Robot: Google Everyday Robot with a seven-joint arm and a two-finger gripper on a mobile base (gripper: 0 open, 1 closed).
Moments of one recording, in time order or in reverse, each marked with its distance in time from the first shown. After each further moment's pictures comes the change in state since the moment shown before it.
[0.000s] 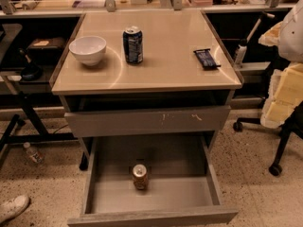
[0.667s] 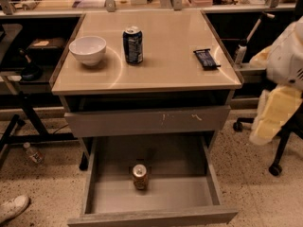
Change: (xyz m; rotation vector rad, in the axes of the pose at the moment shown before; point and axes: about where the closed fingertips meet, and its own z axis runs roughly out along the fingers) arm 0.002 0.016 0.037 -0.060 -0.027 0.016
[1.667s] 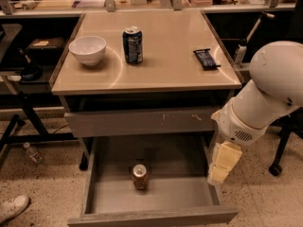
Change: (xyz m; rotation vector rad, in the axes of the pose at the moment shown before) arm -0.002 0.054 0.158 -0.183 -0.045 0.046
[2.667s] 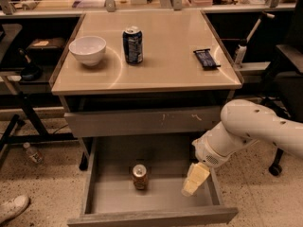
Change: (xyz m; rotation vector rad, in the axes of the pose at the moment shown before) arm 0.002 -0.015 0.161 -0.113 -0.138 0.111
